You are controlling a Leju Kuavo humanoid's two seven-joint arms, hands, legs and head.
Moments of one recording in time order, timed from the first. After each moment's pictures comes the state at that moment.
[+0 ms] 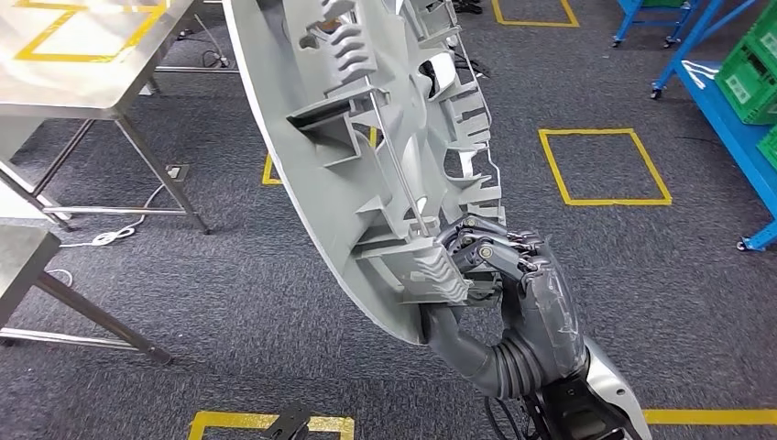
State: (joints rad) left arm -0.15 0.06 -1.32 -0.38 0.86 0.26 0.03; right arm -0.45 -0.23 1.02 -2.05 0.07 -0.32 -0.10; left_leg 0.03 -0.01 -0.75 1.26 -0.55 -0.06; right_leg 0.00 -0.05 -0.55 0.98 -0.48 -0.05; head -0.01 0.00
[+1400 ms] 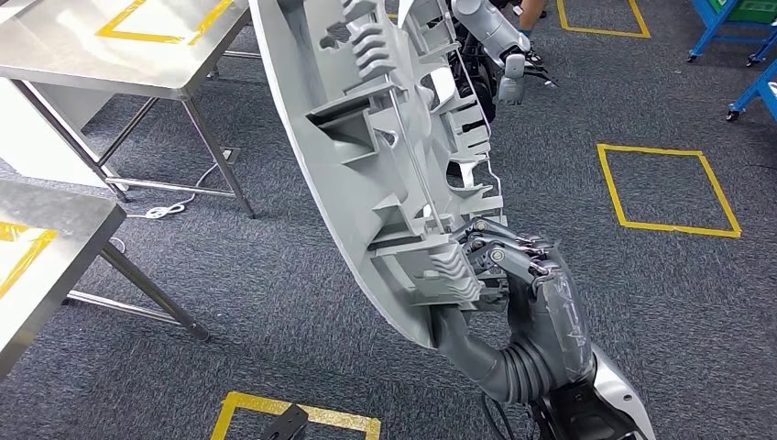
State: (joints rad) left arm -0.14 0.06 -1.31 -0.36 0.85 0.26 0.03; right arm -0.44 -0.23 1.02 -2.05 0.05 -0.33 -0.11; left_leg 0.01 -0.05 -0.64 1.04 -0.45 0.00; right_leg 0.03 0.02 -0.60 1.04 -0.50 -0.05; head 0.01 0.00
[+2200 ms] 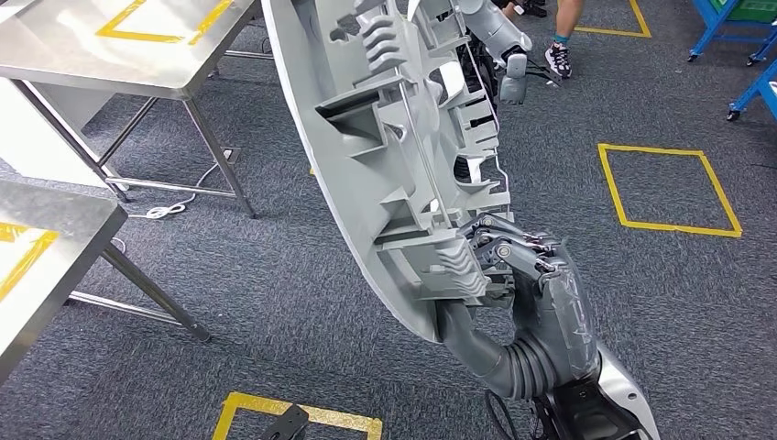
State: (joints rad) left arm -0.14 0.06 -1.31 -0.36 0.84 0.27 0.03; right arm -0.44 -0.23 1.00 -2.05 0.06 -0.33 -0.11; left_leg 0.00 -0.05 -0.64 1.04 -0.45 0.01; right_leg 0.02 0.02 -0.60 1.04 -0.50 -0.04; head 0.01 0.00
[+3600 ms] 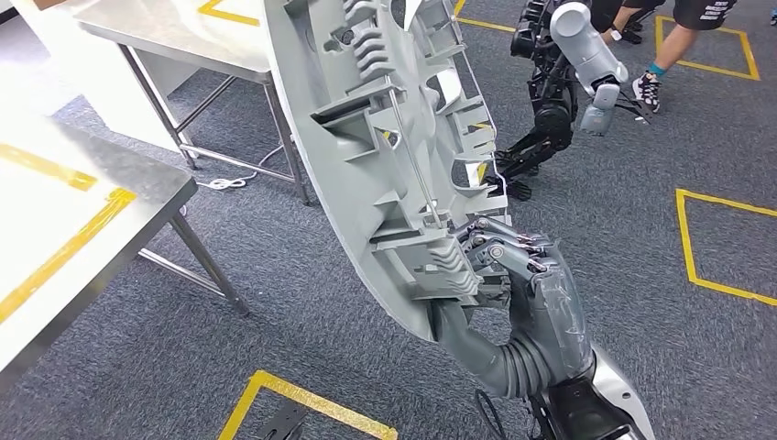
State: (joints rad) left arm -0.15 0.07 -1.31 -0.36 0.83 0.26 0.03; right arm -0.43 -0.24 1.00 -2.05 0.07 -0.32 -0.10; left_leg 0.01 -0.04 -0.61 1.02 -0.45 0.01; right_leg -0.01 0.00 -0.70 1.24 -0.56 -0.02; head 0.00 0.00
